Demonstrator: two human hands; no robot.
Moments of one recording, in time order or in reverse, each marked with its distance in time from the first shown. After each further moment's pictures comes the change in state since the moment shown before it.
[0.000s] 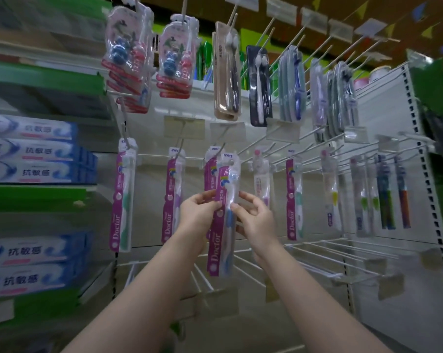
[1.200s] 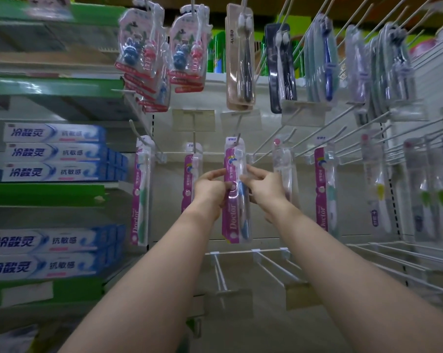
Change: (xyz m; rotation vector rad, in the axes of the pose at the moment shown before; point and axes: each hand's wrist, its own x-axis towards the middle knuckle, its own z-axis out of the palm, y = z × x) left_hand 0.048 0.011 0.022 0.090 0.174 0.024; right_hand 0.090 0.006 0.007 -0.171 -0.104 0.057
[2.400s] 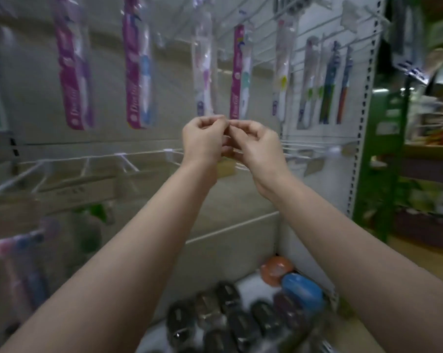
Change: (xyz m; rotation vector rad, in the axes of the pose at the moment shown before) left_hand -0.120 -0.099 0.065 -0.288 -0.250 -0.109; right_hand -0.163 0.043 -0.083 0.020 0.257 0.016
